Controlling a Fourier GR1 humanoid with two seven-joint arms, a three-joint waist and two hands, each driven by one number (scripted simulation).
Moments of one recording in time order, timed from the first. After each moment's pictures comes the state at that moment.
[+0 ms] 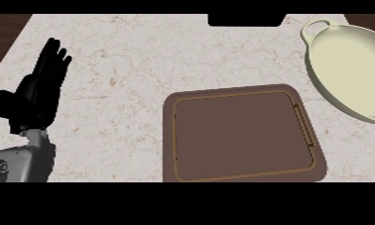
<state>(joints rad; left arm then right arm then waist) -0.20 0.20 0.14 -1.63 0.08 0.10 0.22 0.08 -0.76 -0.44 -1.79 -0.09 0.27 -0.15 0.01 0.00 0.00</state>
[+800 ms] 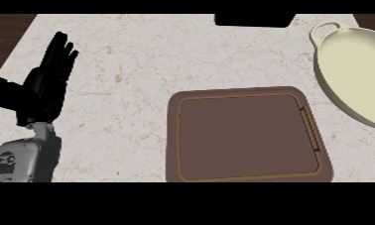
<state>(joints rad) -0.25 0.19 0.12 -1.61 0.06 0.10 0.23 -0.33 -0.76 -0.29 -1.12 0.39 -0.07 -0.43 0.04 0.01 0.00</state>
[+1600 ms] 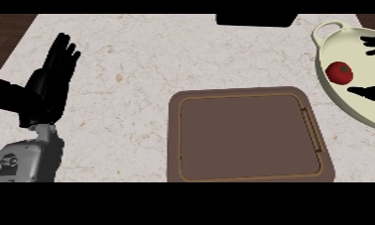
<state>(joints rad) -0.24 0.18 0.11 -1.62 0.06 0.10 0.23 -0.67 -0.70 -0.27 -0.43 0.44 0.10 -0.67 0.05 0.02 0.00</state>
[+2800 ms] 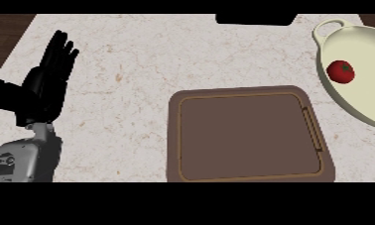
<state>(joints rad) -0.25 0.18 0.12 -1.63 0.07 0.10 0.23 -0.70 -0.98 -0.52 -0.18 0.17 0.53 -0.66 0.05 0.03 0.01</state>
